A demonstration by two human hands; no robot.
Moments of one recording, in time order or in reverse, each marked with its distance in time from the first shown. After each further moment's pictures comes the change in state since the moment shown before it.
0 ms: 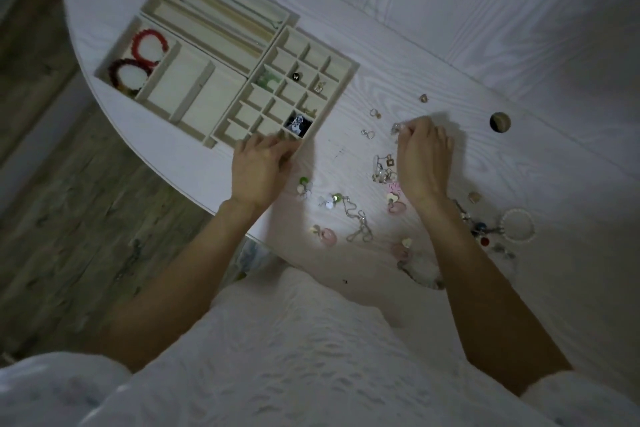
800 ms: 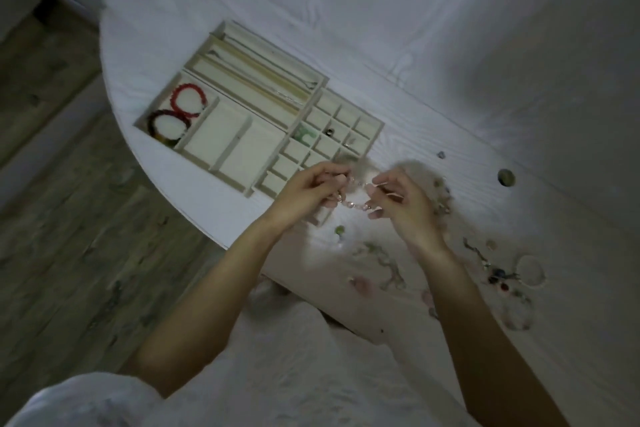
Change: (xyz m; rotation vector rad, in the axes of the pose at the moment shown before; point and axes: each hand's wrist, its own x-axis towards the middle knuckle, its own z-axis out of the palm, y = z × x) left_hand 0.035 -0.004 -0.062 -1.321 -0.464 -0.317; right_hand -0.017 -0.099 -0.026 0.939 -0.384 0.338
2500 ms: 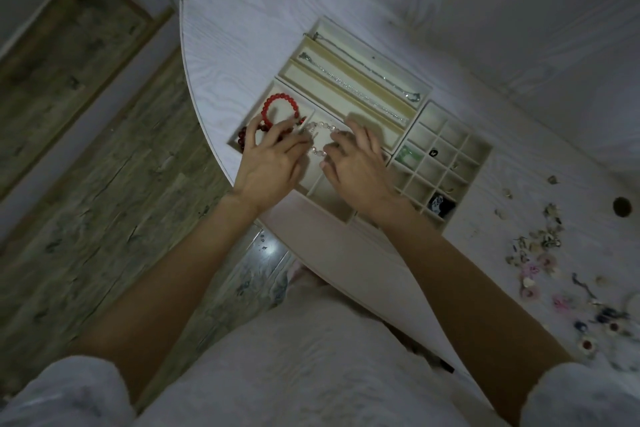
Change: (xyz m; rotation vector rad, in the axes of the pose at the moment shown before) left_hand 0.028 -0.021 -0.238 1.591 0.299 0.503; right_hand 0.113 -0.030 0.226 -1.310 -0.166 -0.643
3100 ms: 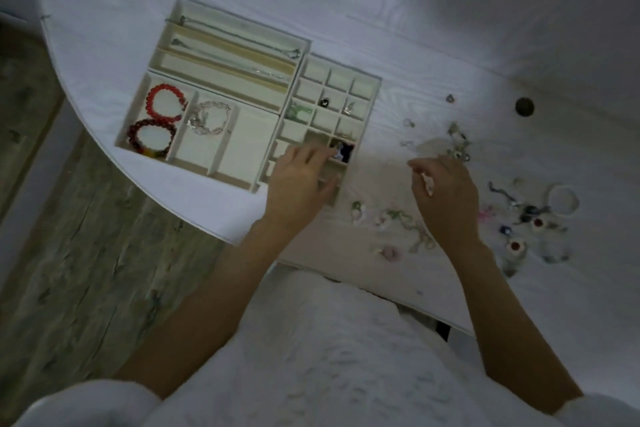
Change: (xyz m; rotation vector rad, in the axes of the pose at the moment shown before) left_hand 0.011 0.198 0.000 -0.382 -0.137 0.005; right_hand -0.236 0.132 -0.017 0.274 0.460 0.572
